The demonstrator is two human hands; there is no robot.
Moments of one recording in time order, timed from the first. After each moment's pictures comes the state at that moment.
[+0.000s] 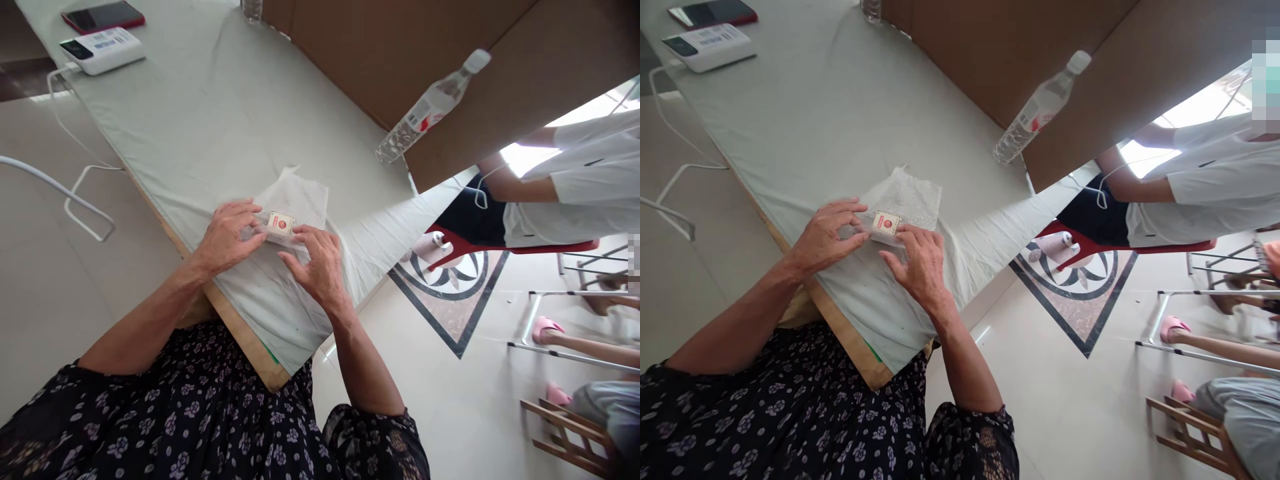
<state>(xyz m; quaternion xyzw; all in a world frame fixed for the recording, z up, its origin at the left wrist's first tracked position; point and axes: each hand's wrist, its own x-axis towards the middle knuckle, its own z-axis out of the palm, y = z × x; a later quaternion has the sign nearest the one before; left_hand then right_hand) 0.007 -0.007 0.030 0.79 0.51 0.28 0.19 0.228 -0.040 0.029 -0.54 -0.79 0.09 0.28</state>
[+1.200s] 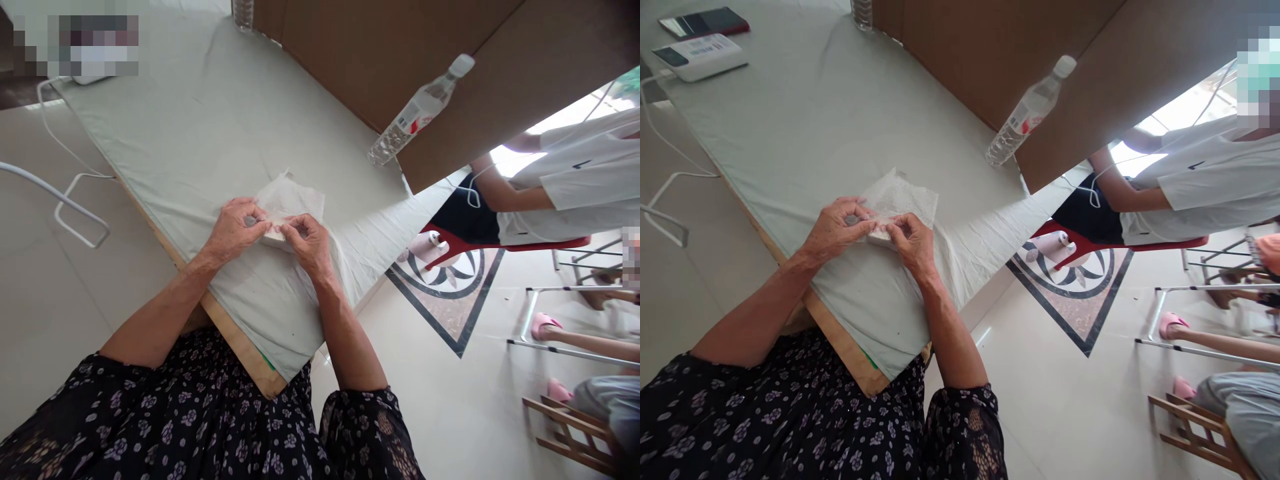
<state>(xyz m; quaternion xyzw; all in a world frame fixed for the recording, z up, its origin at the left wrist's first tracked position) 0.031 0.024 0.019 0.68 0.53 0.39 0.32 0.220 0.008 0.009 -0.55 -0.61 0.37 0.44</state>
